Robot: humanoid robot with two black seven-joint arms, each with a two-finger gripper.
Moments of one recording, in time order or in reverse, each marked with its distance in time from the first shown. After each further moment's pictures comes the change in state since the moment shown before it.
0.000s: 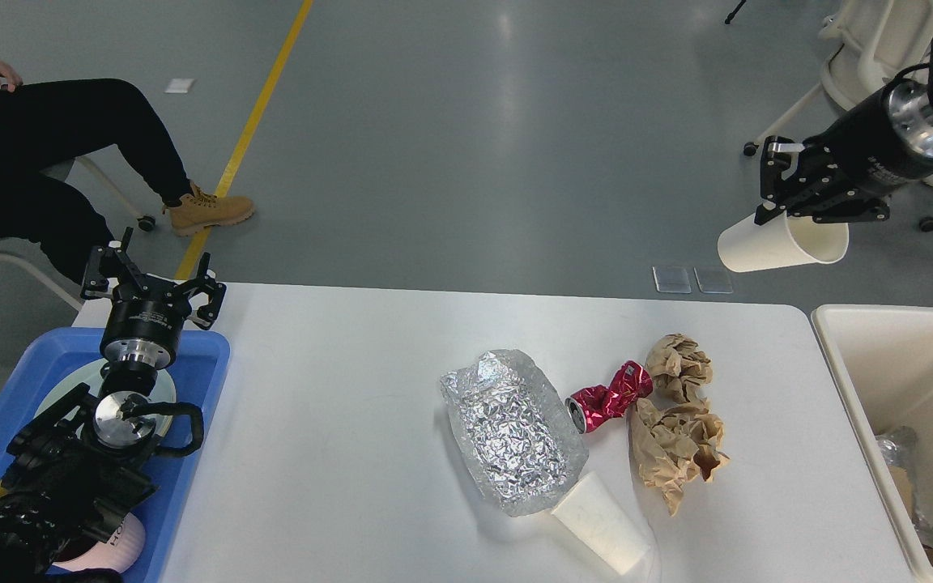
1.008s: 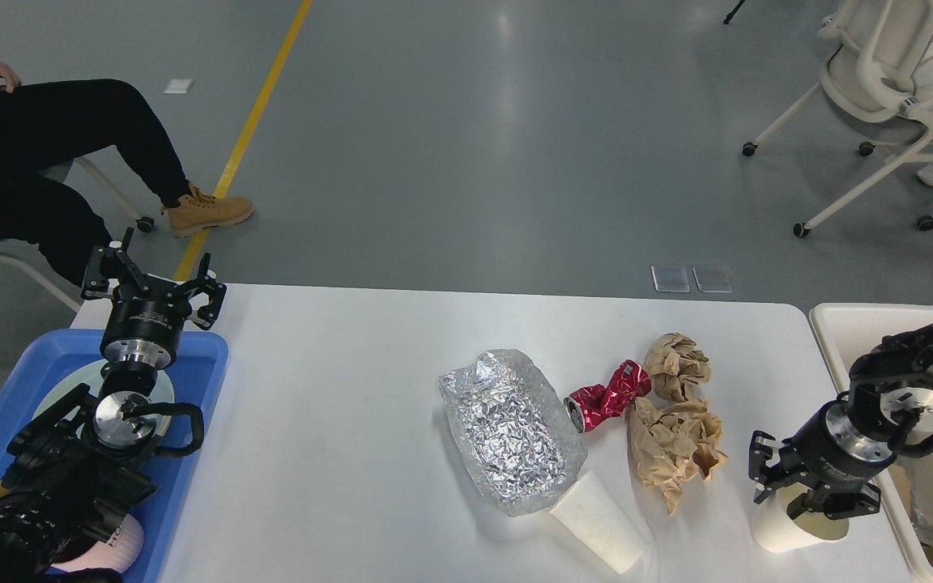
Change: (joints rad) left arm 0.000 0.000 0.000 0.000 0.000 0.000 0.001; right arm -0.742 0.056 0.017 0.025 0.007 -0.242 0.004
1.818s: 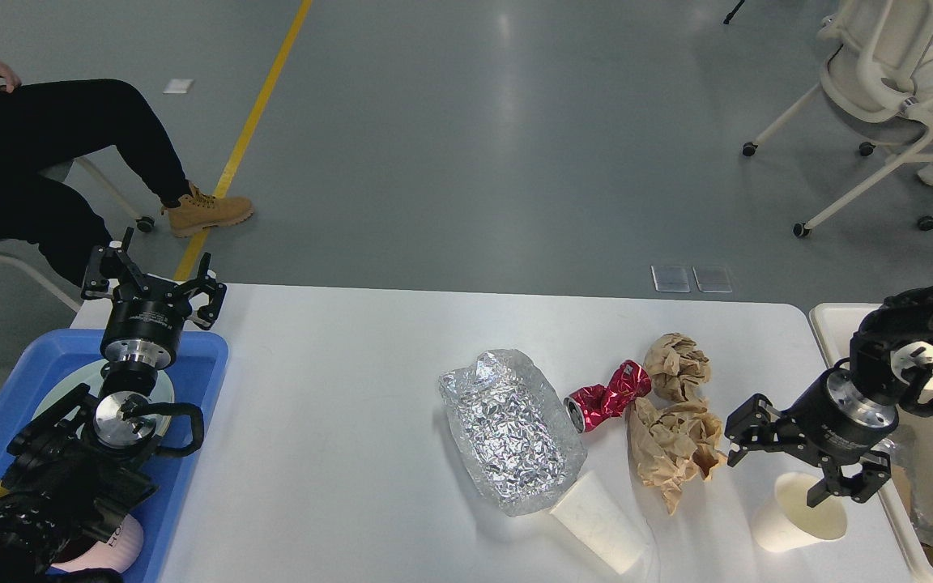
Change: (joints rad) left arm 0.000 0.000 0.000 0.000 0.000 0.000 0.000; right arm 0.085 -0.008 -0.005 -0.004 -0.003 0.139 0.007
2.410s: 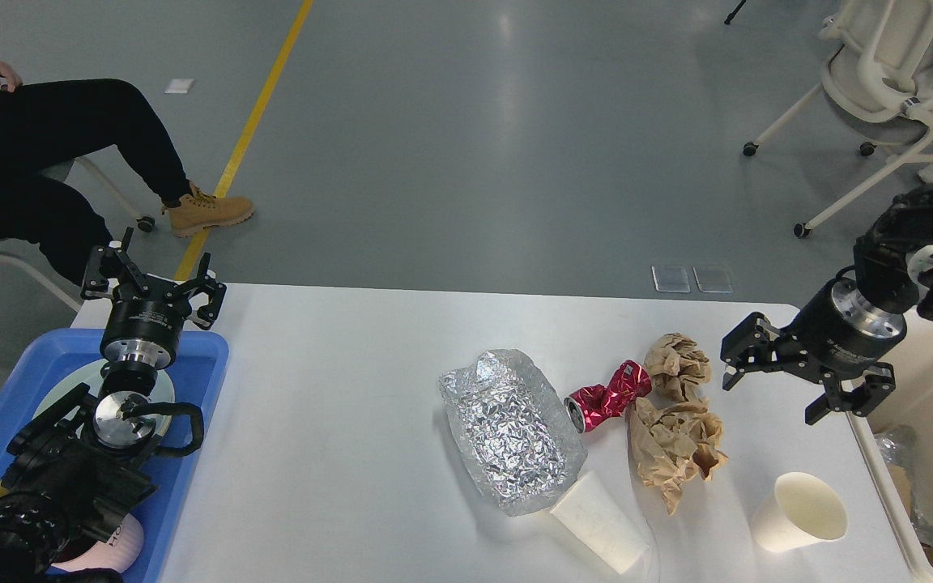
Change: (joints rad) left arm 0.000 0.000 0.000 0.000 0.000 0.000 0.000; right arm 0.238 0.015 -0.056 0.012 0.000 0.116 -0.001
